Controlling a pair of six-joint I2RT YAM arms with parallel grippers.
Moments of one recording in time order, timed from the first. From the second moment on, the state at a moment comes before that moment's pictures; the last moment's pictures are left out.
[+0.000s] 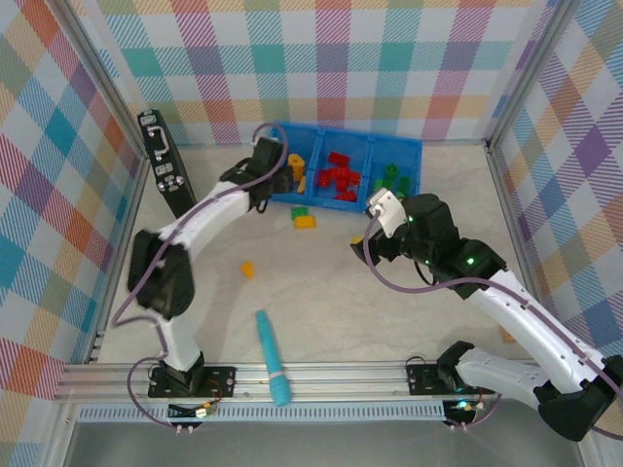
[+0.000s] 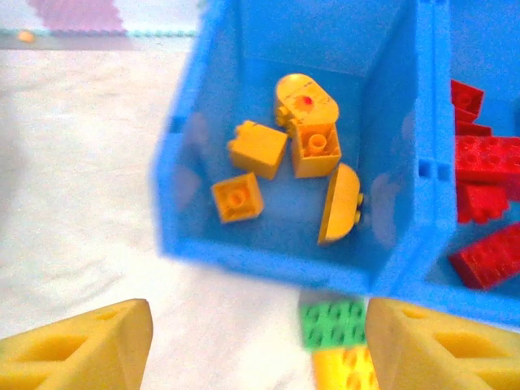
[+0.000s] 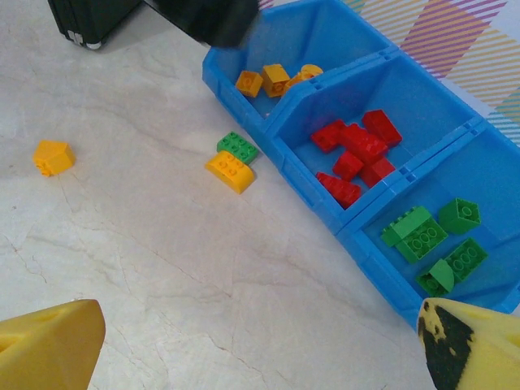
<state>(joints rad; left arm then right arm) -0.46 1.76 1.54 -0.55 -0.33 -0.35 0.67 1.00 1.07 -0.63 0.04 -0.21</state>
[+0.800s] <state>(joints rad) -0.46 1.45 0.89 -0.72 -0.18 -0.63 0.67 1.08 1.09 -0.63 -0.03 -0.19</state>
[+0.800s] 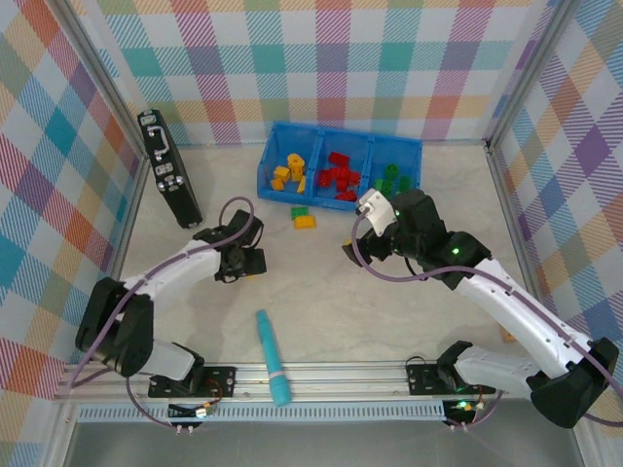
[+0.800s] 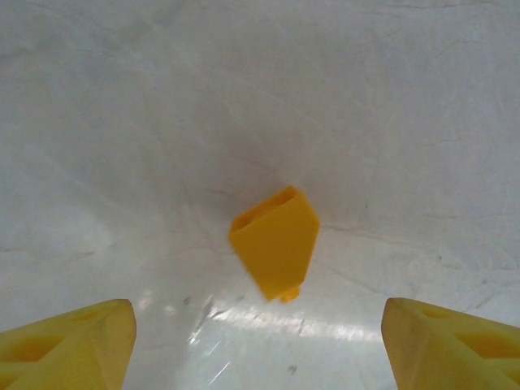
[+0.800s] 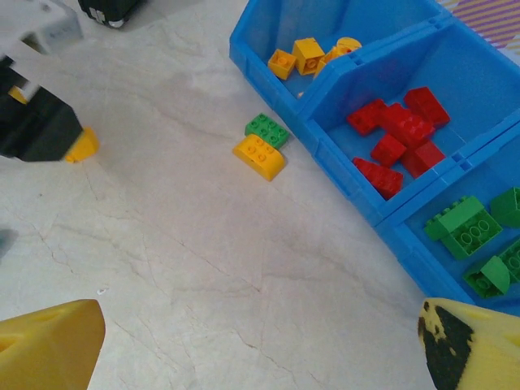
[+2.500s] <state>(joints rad) -0.39 2.24 1.88 -0.45 -0.17 -0.47 0.67 1.25 1.11 -0.59 -0.09 0.12</state>
